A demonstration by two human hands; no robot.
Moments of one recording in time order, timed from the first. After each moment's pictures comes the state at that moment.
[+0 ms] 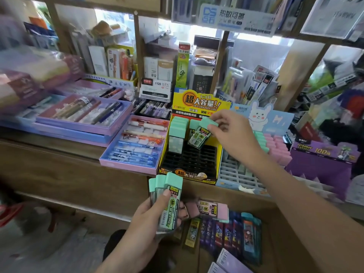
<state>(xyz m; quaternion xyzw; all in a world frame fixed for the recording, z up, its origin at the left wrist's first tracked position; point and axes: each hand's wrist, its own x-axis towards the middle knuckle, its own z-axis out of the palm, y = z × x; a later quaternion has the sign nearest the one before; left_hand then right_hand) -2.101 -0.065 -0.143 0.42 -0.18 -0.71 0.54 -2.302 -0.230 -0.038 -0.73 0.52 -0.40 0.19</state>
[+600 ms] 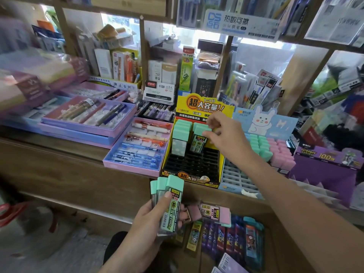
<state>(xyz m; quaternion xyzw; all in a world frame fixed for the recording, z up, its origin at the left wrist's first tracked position) -2.097 -0.066 -0.146 0.41 -0.18 -0.72 0.53 -2.290 -0.250 -0.053 -0.77 0.51 -0.36 0.14</state>
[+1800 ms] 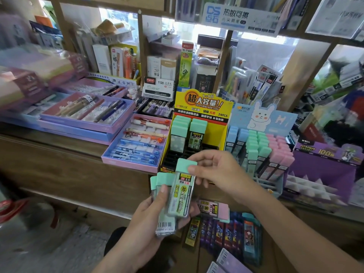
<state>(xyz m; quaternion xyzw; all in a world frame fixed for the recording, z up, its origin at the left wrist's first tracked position) -2.099 -0.066 -0.142 0.37 -0.21 -0.75 0.52 -2.289 -0.166 -0.077 -0.66 0.44 -0.32 0.52</state>
